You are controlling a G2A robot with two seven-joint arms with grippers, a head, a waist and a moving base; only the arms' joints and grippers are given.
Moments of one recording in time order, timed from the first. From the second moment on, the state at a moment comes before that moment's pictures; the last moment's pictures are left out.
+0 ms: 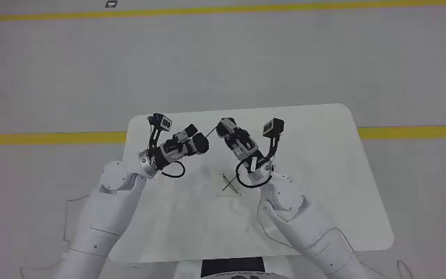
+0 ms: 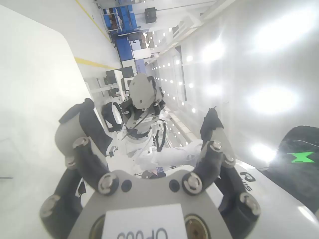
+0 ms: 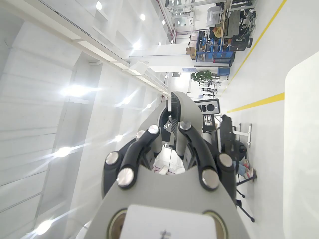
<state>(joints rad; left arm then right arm) 1.36 -1.14 -1.30 -1.53 -0.56 -0.34 -0.93 -1.38 -1.32 0.93 -1.69 0.37 -0.30 0.06</state>
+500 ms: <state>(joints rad) 1.34 -1.15 -1.27 -1.52 -0.59 -0.34 -0.93 -1.36 -1.36 0.87 -1.66 0.39 -0.30 -0.01</state>
